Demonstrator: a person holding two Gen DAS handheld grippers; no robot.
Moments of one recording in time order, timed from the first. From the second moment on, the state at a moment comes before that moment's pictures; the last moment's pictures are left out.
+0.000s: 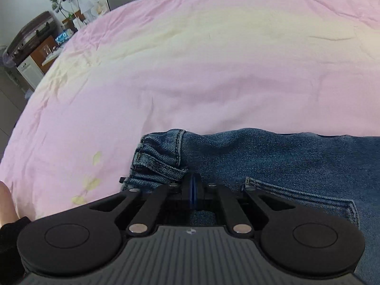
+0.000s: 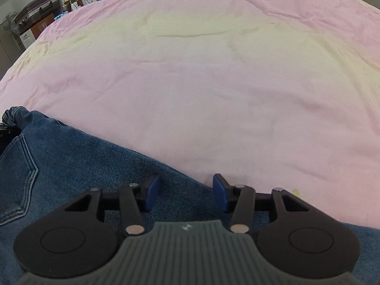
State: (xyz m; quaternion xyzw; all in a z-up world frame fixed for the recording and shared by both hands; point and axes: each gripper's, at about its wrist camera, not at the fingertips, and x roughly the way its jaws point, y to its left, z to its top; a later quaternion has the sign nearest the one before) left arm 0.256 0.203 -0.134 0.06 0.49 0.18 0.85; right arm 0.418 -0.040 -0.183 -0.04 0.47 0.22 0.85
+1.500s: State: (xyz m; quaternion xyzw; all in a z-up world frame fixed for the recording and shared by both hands) left arm 0.244 -0.279 -0.198 0.06 0.53 -0.27 0.80; right arm 0.201 -0.562 -0.216 0.43 0.38 -0.12 0.81
